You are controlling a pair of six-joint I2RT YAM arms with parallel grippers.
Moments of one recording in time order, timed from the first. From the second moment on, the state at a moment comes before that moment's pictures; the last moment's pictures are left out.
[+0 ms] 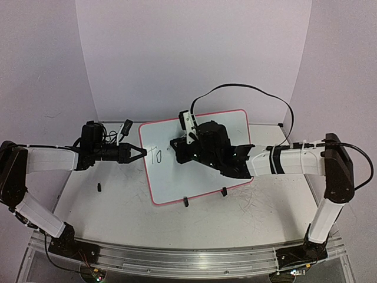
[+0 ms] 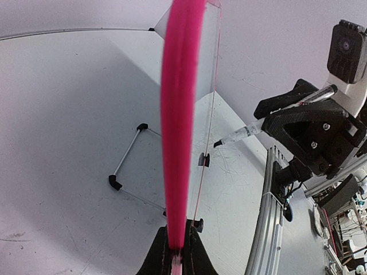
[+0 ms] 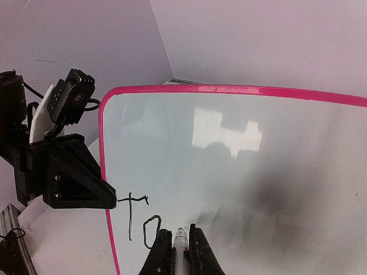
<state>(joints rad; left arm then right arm) -0.35 1.44 0.74 0.29 0.87 -0.31 1.01 1.81 1.29 0.24 0.22 0.31</state>
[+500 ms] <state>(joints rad) -0.35 1.45 0.75 0.27 0.87 -0.30 1.01 1.85 1.32 0.23 0.24 0.32</state>
